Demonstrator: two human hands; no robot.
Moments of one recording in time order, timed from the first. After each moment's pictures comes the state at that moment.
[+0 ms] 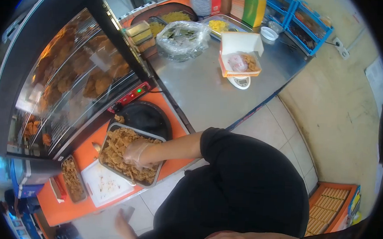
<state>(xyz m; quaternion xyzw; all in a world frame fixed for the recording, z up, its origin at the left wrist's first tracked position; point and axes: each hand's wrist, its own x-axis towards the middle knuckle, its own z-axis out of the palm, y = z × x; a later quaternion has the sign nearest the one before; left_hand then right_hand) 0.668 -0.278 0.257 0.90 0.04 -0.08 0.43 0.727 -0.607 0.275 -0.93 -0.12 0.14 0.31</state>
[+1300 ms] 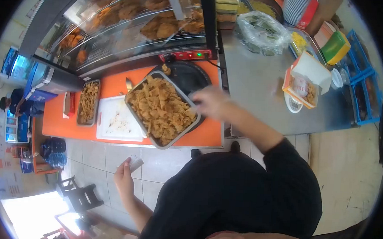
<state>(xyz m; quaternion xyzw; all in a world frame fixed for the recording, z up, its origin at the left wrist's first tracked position) 0.627 -0.339 0.292 0.90 0.09 -0.03 0.43 0.695 -0.722 0.274 -0.94 -0.10 0.05 0.31</state>
